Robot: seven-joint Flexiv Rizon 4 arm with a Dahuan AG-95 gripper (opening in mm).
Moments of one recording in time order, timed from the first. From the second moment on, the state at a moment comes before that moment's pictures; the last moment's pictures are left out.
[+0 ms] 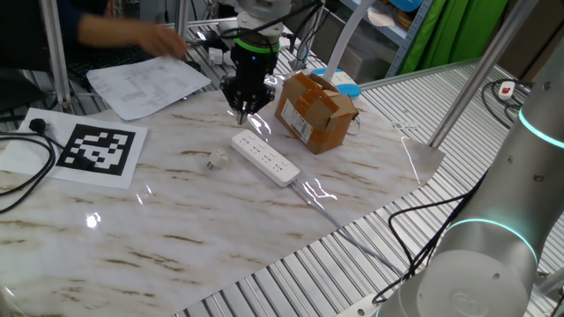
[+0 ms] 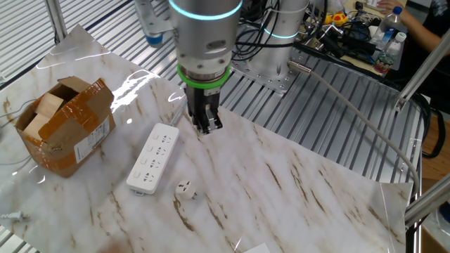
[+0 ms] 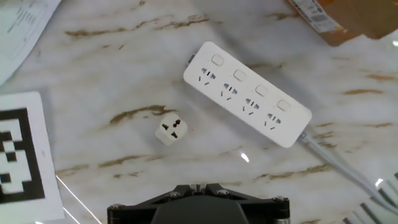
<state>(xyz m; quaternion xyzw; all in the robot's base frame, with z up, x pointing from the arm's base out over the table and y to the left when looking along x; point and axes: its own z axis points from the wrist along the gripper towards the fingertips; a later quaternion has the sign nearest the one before) 0.549 0.031 0.193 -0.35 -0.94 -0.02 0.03</state>
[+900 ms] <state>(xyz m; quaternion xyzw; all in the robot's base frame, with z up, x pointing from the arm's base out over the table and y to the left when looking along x) 0.594 0.028 0.153 -0.49 -0.87 -0.03 0.06</state>
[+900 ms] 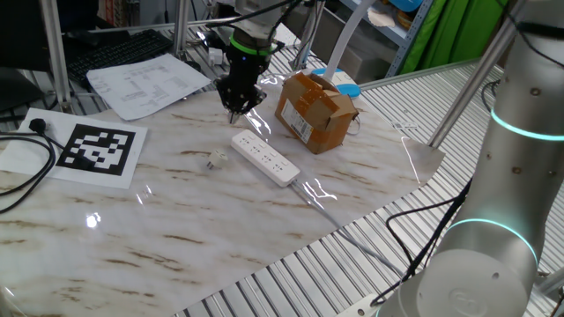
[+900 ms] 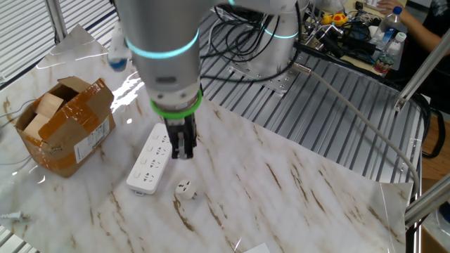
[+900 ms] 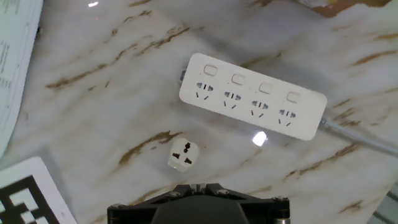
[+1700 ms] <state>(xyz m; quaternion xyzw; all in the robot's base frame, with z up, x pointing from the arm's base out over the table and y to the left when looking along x) 0.610 0.037 0.126 -0.51 -0.85 -0.04 0.10</state>
